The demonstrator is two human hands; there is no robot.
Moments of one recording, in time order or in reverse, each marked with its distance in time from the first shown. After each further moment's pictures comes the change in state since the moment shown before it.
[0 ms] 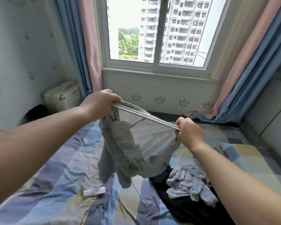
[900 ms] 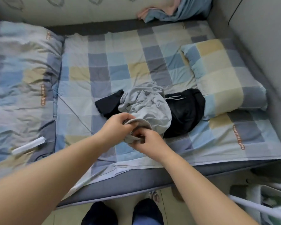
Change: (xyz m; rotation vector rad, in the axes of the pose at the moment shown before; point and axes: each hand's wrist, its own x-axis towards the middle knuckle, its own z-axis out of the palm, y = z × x) left_hand -0.072 0.312 0.389 -0.825 -0.733 -0.454; right_hand -0.194 0.261 0.173 0.819 -0.616 0.353
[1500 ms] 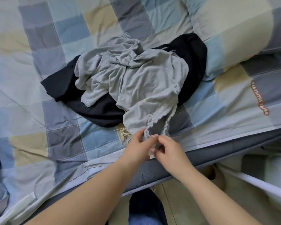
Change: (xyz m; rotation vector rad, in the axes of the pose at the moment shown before) left_hand 0.111 -0.122 0.247 -0.395 -0.211 -0.513; right_hand 0.013 0.266 -0.014 0.057 0.131 0.267
